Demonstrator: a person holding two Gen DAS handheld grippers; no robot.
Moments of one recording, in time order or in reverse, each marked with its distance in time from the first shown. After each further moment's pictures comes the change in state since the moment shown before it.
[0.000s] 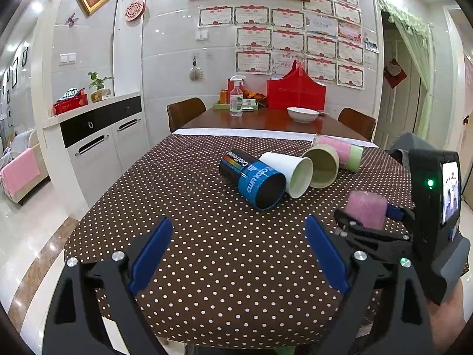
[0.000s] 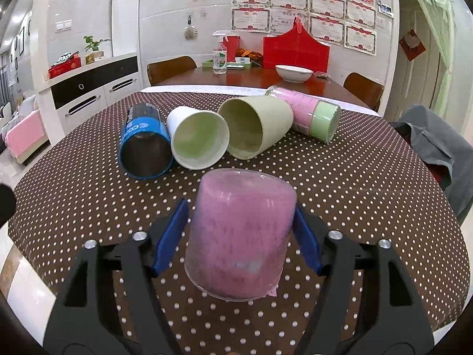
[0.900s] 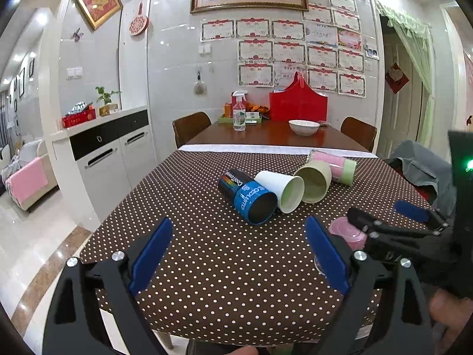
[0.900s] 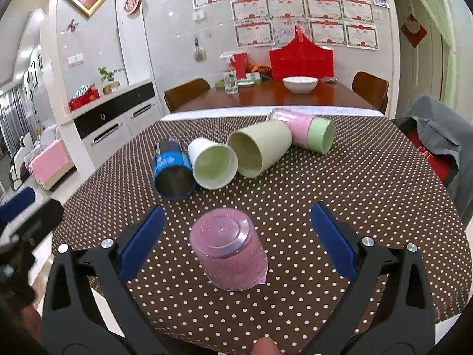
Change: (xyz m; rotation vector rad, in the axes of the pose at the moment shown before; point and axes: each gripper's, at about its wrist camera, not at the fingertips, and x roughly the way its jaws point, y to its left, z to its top) left arm -0.036 -0.026 0.020 0.020 -0.054 0.047; right arm -0.070 -0.030 0.020 0.111 -0.081 0.128
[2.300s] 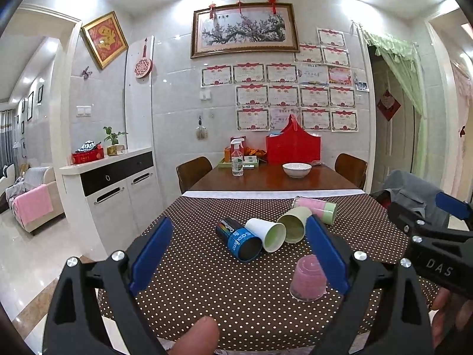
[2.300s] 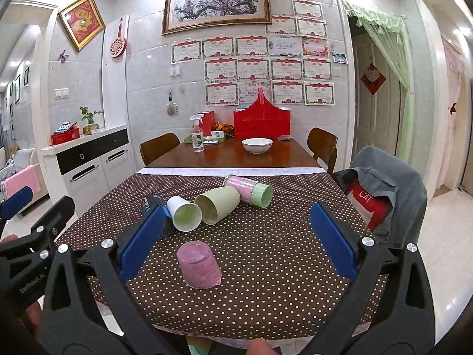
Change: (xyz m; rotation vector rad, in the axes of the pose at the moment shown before) left arm -0.097 -0.023 0.031 0.013 -0.198 0.011; right arm -0.138 0.004 0.018 -0.030 -0.243 -0.190
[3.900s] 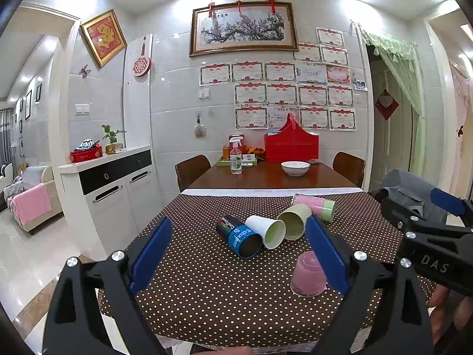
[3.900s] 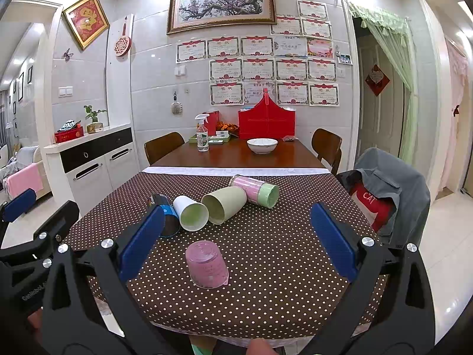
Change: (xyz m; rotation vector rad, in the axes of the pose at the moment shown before) left arm -0.001 0.008 -0.002 0.000 0.005 -0.011; right arm -0.001 0.014 0.000 -0.011 0.002 0.014
